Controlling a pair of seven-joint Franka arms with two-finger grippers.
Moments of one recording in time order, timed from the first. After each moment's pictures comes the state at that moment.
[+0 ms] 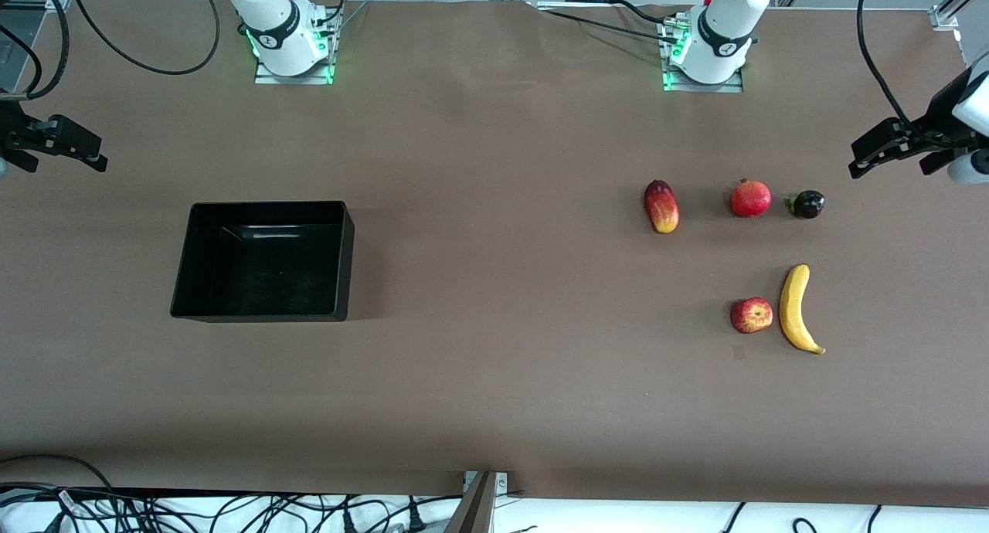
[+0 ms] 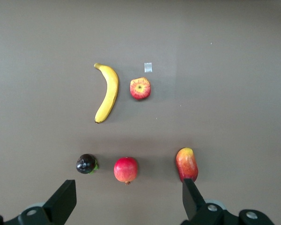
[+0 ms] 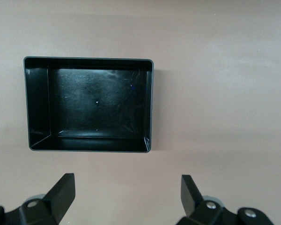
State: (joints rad) left arm 0.03 -0.01 -0.04 -1.59 0.02 1.60 -0.08; right arm -0.05 -0.03 -0.04 -1.69 -0.03 1.66 -0.12
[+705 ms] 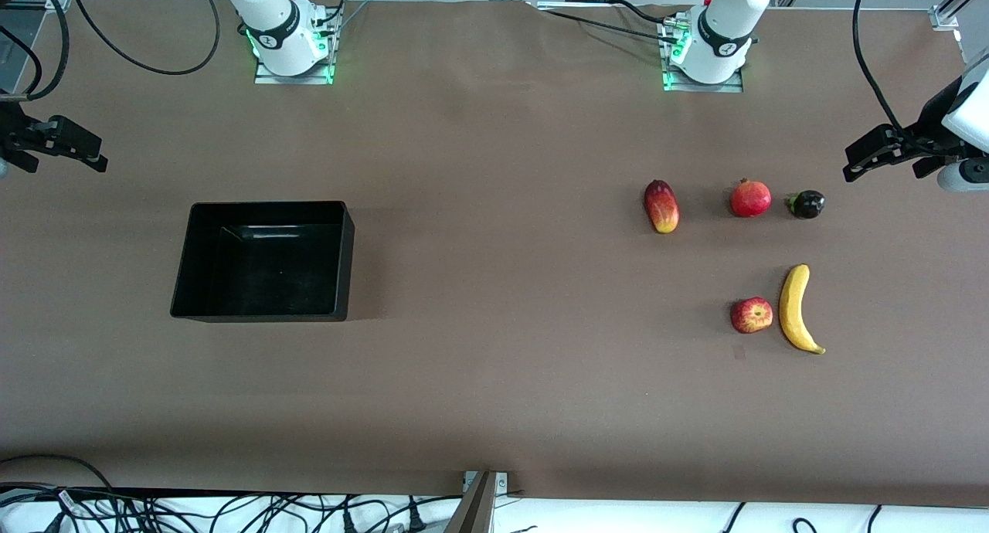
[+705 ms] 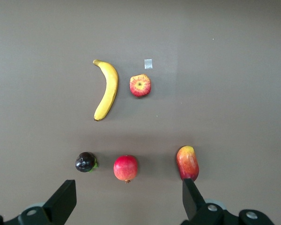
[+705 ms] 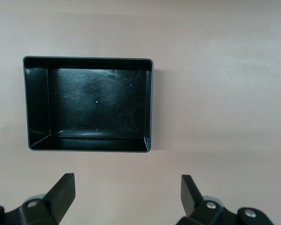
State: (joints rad) left arm 0.03 0.00 -0.04 -1.60 0.02 1.60 -0.08; right arm -0.05 -0.03 -0.04 -1.69 -0.03 1.66 -0.12
